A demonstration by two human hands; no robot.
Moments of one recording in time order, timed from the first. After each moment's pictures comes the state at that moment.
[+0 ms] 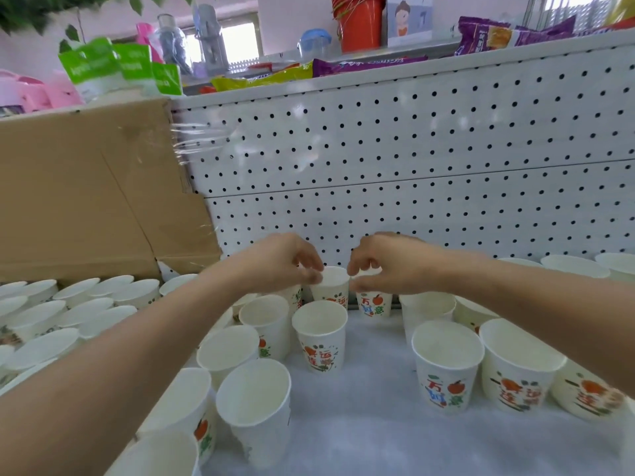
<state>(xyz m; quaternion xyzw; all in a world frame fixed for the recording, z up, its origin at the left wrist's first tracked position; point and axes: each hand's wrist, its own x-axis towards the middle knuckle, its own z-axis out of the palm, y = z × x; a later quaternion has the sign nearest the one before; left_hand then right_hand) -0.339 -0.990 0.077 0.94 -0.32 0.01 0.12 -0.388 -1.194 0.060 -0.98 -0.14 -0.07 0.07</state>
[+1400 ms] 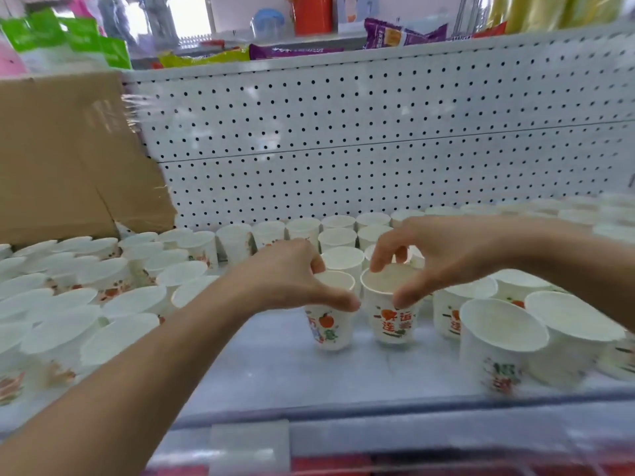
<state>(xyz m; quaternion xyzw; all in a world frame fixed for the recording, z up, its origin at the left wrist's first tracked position) -0.522 -1.045 0.048 0.94 -0.30 -0.04 0.14 -0.602 -1.247 0.075 -0.99 -0.10 0.02 0.09</state>
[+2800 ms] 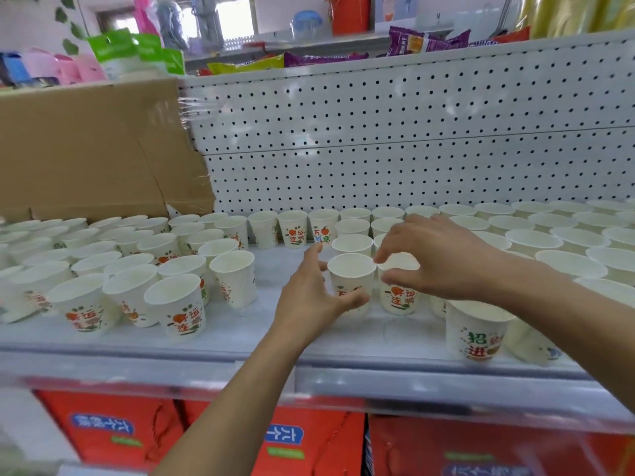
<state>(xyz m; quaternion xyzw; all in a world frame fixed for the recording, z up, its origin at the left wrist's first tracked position) -0.564 -1.054 -0.029 0.89 -0.19 0.08 0.42 -0.625 -1.240 0.042 -0.97 -0.14 -0.17 -0.01</state>
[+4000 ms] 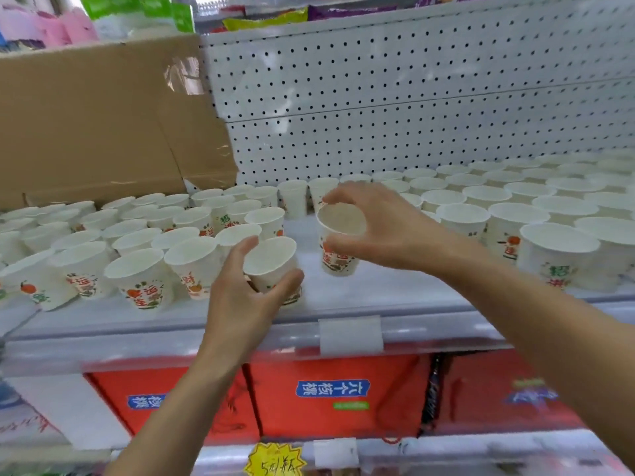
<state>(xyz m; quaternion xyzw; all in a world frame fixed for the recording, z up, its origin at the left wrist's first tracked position) -0.569 -0.875 -0.046 0.83 -0.16 0.16 0.51 -0.600 -1.082 0.025 -0.94 -0.10 -0.22 0.23</state>
